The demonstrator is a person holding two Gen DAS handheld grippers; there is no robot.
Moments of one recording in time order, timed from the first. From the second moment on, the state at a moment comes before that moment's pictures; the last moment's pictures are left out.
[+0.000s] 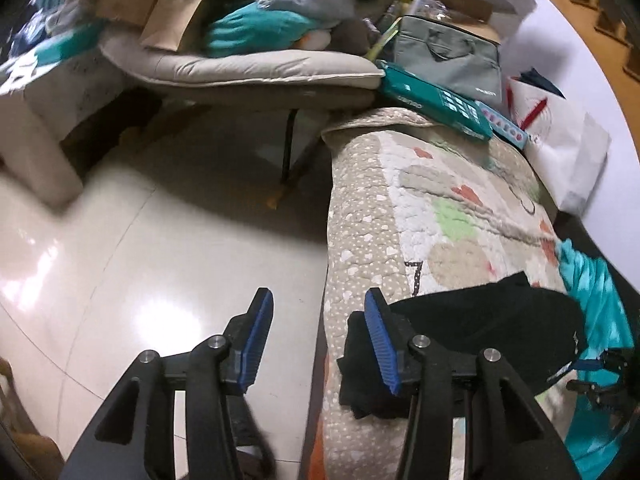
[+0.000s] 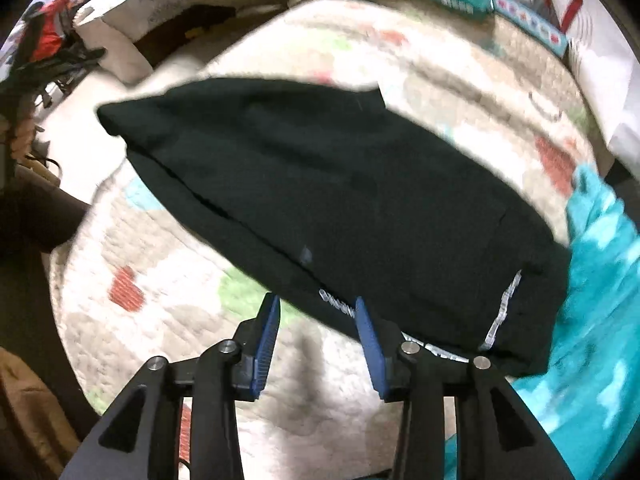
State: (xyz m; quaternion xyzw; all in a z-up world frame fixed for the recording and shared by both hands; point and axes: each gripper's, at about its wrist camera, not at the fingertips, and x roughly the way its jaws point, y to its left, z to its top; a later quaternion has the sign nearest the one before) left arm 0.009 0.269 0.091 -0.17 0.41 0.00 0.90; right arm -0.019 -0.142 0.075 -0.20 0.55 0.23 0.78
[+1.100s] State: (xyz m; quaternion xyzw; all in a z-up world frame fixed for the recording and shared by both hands) left arm 0.021 0.292 0.100 -0.31 0.38 0.01 0.87; right arm 0.021 0.129 0.023 -0.28 0.48 0.45 0.70
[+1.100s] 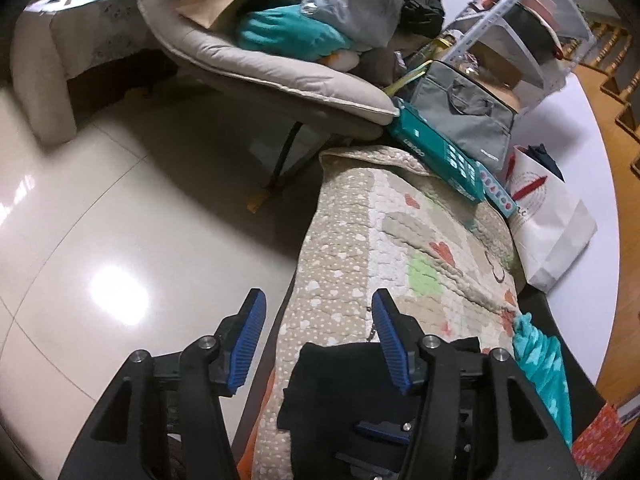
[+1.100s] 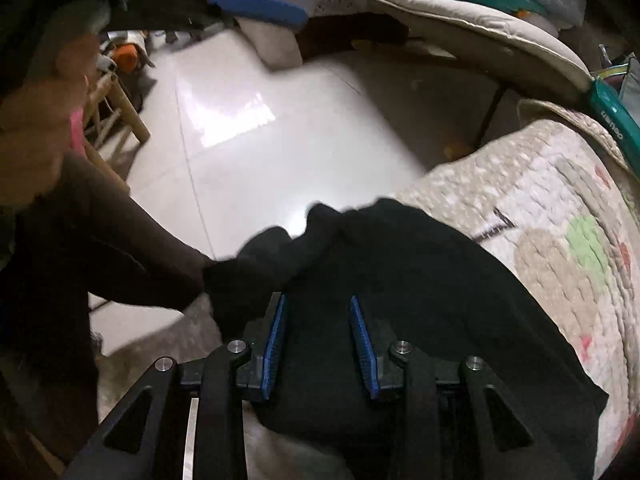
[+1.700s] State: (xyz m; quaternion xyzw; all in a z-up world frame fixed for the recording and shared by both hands) left arm 0.019 0.309 0.091 -0.36 0.38 0.01 0.85; right arm 0.050 0.164 0.012 -0.28 0.46 0.40 0.74
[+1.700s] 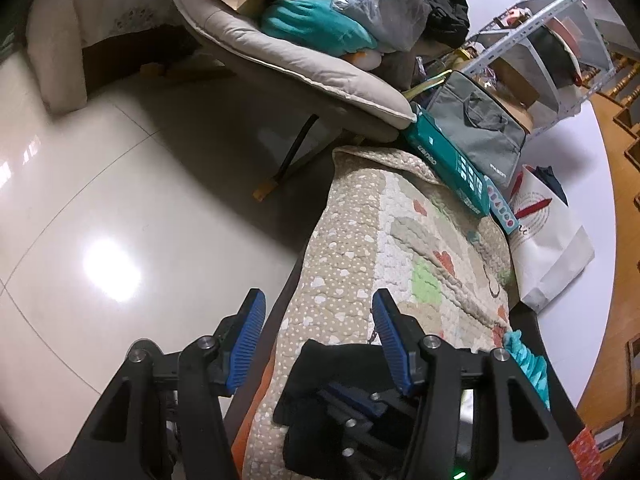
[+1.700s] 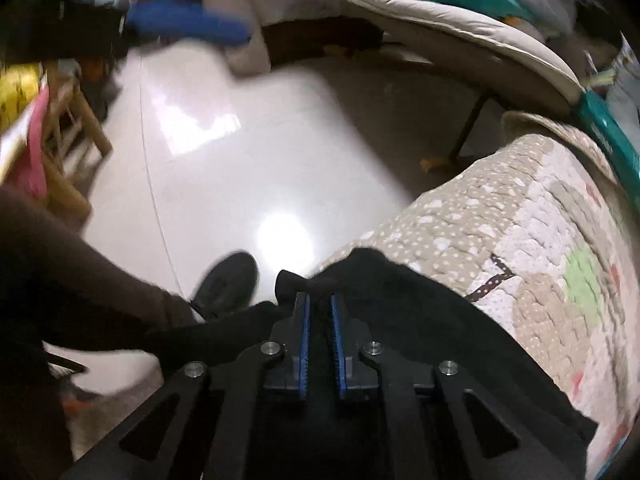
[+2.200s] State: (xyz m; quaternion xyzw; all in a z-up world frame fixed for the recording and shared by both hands) left arm 0.025 0.310 0.076 -0.37 0.40 0.03 0.84; right arm 0.109 0.159 0.032 -0.18 0.49 0.33 0.79
